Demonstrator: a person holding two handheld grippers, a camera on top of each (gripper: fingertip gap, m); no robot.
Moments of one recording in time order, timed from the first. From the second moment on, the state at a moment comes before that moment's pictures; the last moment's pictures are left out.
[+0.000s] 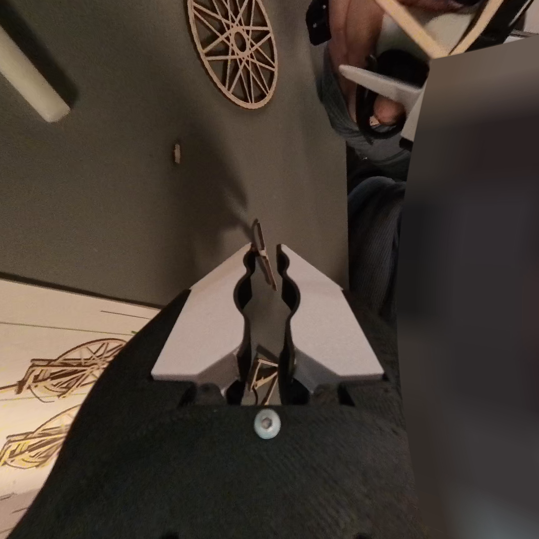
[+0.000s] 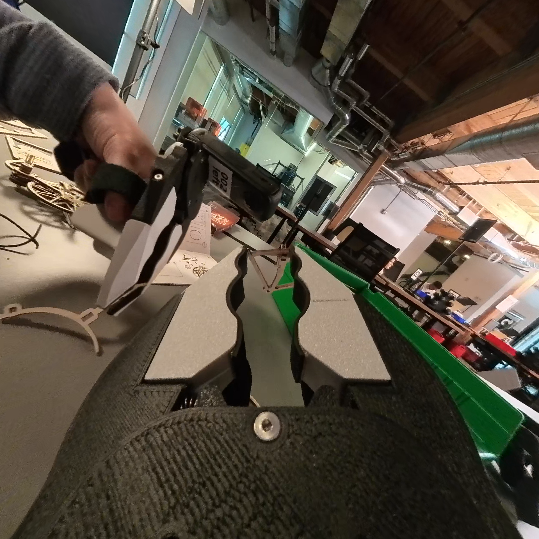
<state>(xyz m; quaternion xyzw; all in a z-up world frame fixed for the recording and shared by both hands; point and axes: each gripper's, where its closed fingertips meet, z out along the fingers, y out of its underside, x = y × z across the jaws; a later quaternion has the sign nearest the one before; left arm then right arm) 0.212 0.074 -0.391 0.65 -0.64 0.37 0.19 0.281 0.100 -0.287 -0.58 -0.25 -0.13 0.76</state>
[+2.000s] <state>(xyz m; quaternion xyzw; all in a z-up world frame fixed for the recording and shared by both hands) 0.201 0.048 -0.316 0.54 -0.47 0.45 -0.53 0.259 0.092 -0.286 -0.56 -0.29 -0.05 0.77</state>
